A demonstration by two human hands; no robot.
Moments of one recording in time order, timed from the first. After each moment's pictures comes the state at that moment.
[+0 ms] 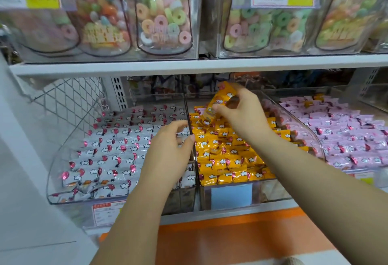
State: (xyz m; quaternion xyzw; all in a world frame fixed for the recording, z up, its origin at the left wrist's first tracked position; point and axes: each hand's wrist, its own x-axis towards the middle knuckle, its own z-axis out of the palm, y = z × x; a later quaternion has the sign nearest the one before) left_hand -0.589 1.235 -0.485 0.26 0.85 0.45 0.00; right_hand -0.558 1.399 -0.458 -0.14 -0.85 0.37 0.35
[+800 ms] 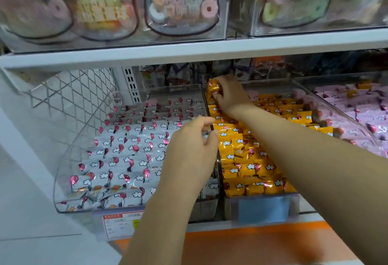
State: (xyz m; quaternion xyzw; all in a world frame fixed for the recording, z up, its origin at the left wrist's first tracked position) left_hand -0.600 1.247 -0.487 0.26 0.86 0.43 -0.01; right_hand -0.679 1.426 -0.494 -0.12 -0.94 0.21 0.24
